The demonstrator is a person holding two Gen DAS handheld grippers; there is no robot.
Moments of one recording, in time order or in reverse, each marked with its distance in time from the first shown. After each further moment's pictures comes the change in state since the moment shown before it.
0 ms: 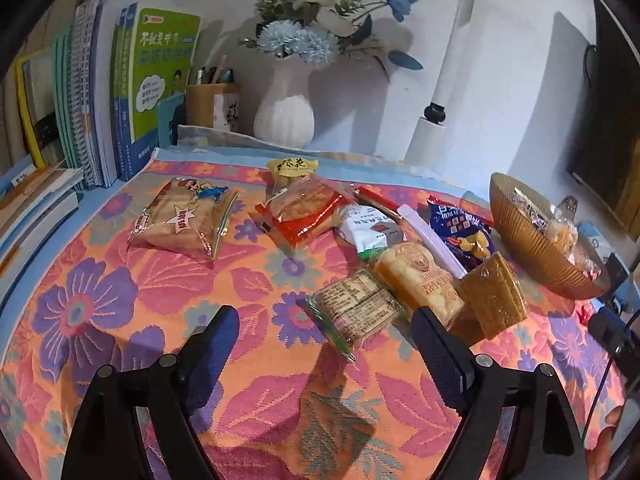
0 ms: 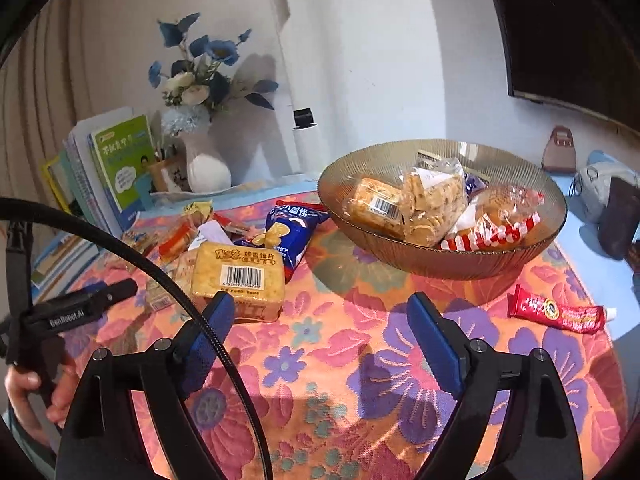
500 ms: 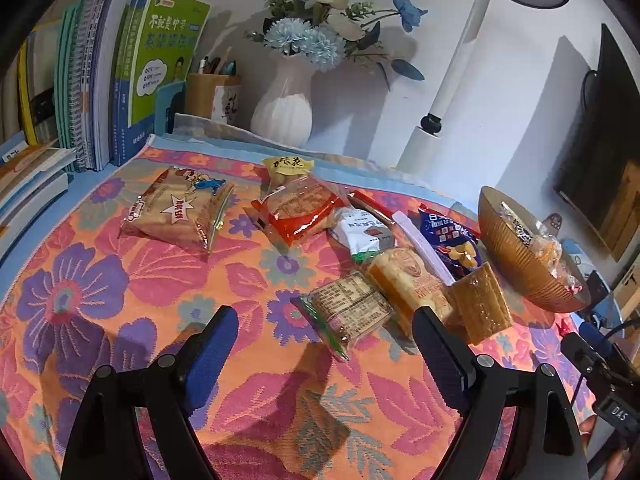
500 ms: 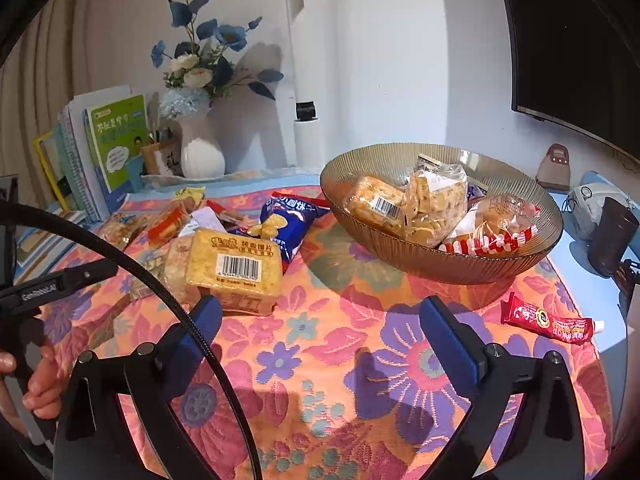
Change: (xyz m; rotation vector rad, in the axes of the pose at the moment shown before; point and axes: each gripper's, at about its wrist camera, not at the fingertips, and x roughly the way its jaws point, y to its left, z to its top) left arm -0.001 0.007 -0.001 -0.052 0.003 -0.077; right arm 0.006 0.011 -0.001 -0.055 0.016 -0.068
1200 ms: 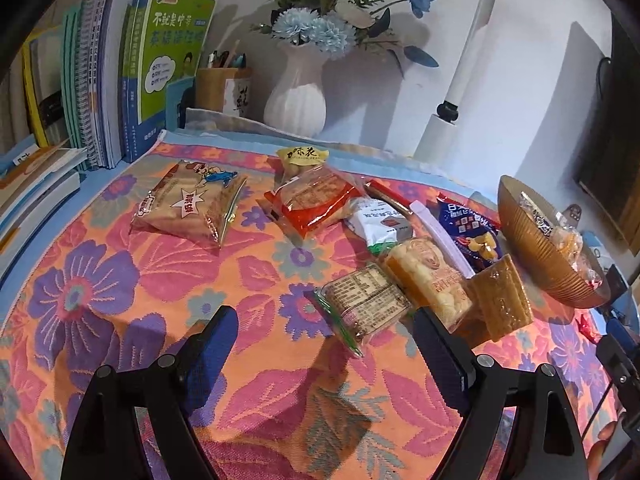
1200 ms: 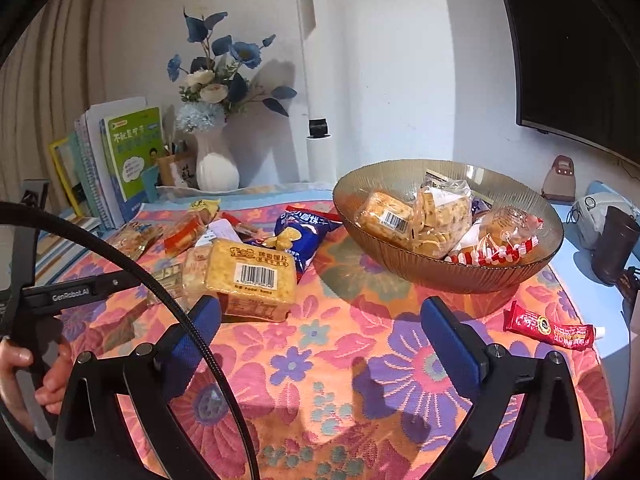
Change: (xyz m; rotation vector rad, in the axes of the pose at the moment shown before) left arm 0.008 -0.001 0.001 0.012 0.035 0.086; right arm -0.014 0.000 -0.003 -0.011 -0.070 0.069
